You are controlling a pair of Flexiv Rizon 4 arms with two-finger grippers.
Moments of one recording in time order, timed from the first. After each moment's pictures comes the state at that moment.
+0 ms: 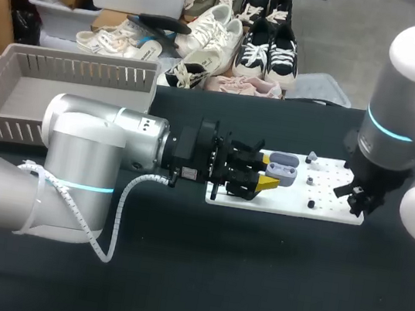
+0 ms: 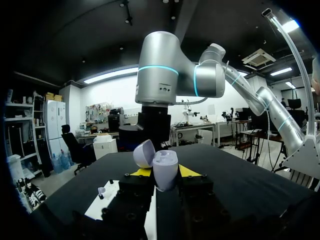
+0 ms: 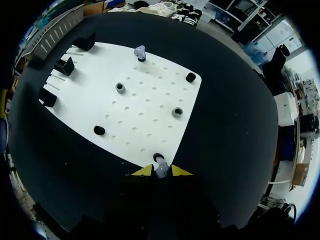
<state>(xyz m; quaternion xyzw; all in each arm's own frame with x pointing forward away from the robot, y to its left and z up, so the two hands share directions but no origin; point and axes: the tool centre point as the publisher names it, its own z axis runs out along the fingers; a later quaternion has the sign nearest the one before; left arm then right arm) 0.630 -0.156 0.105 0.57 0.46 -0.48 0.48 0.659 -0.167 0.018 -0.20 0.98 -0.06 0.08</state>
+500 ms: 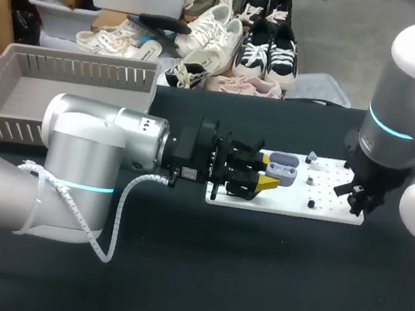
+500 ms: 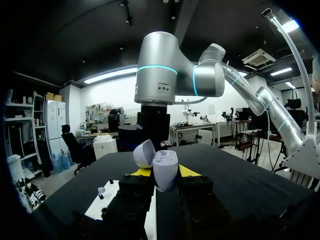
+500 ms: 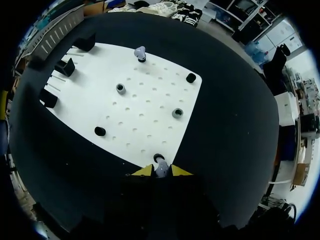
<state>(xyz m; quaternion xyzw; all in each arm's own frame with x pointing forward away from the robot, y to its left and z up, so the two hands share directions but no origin) 0.630 -0.156 0.105 0.57 0.46 -0.48 0.48 0.660 -0.165 0.021 -0.19 0.98 -0.06 0.08</state>
